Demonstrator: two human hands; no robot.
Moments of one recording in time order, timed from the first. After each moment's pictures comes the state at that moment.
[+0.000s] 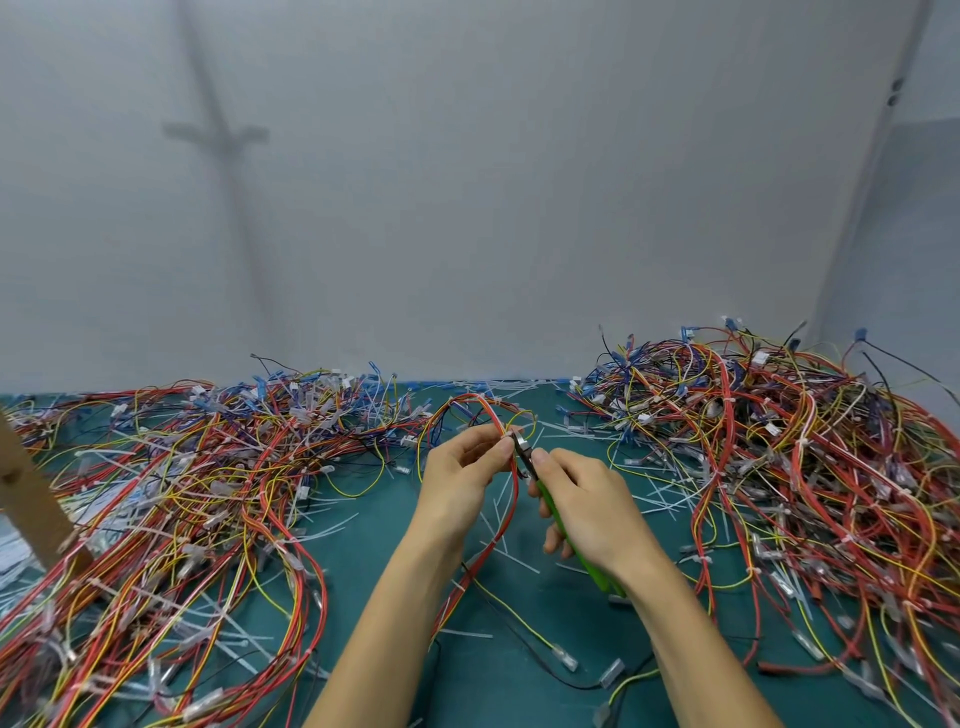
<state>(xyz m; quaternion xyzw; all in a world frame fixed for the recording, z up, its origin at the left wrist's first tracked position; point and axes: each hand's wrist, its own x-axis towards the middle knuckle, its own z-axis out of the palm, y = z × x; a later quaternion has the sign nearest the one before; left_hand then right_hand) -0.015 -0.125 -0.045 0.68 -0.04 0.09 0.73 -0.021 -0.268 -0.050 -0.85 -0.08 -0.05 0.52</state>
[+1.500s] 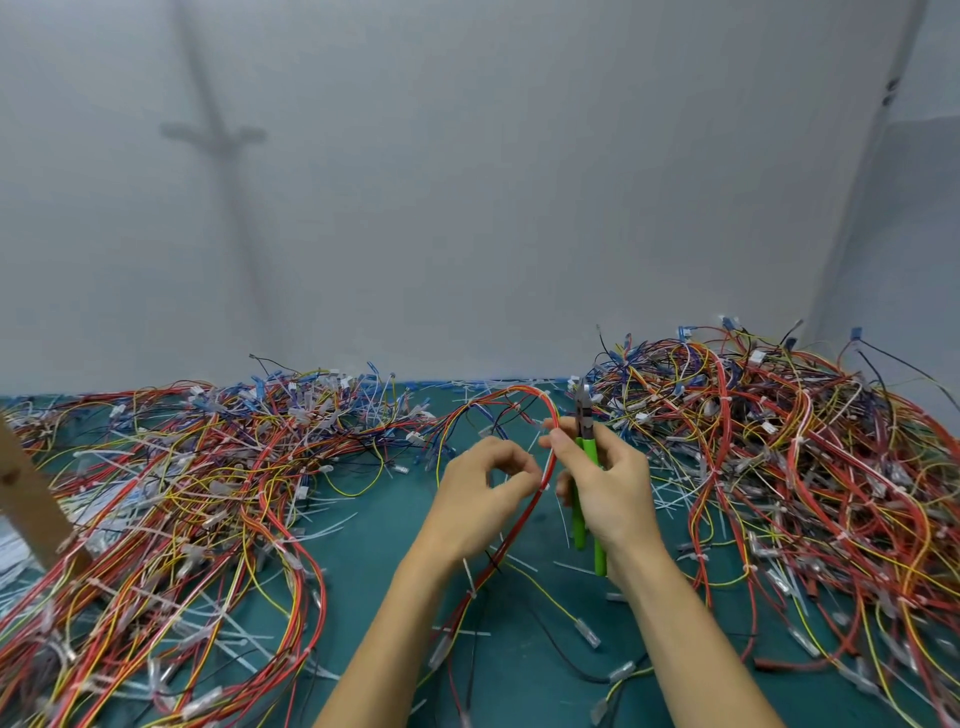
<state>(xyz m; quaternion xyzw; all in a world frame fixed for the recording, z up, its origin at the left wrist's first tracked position) -0.020 -0.128 -0.047 0.83 -0.14 0.12 0.52 -0.018 -0.267 -0.046 -0.65 -0.04 -0.15 0.74</state>
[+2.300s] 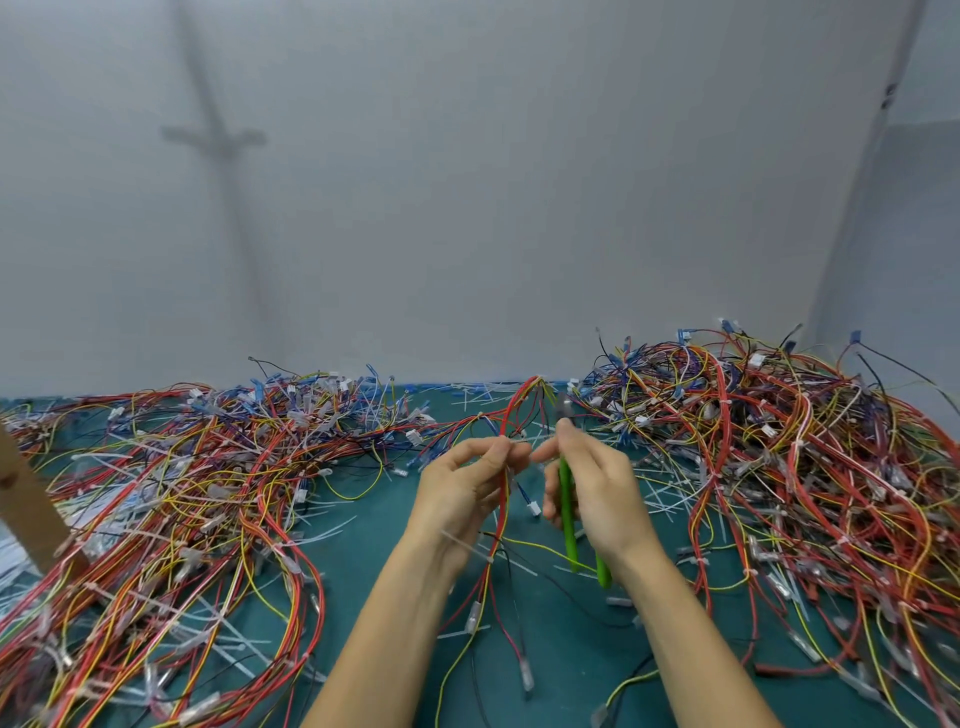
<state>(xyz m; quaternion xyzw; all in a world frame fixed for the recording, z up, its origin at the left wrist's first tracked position) -0.013 -0.128 -0.047 0.52 0.01 -0.01 0.85 -0.021 -0.267 -0.043 -0.69 -0.08 -0.08 0.72</state>
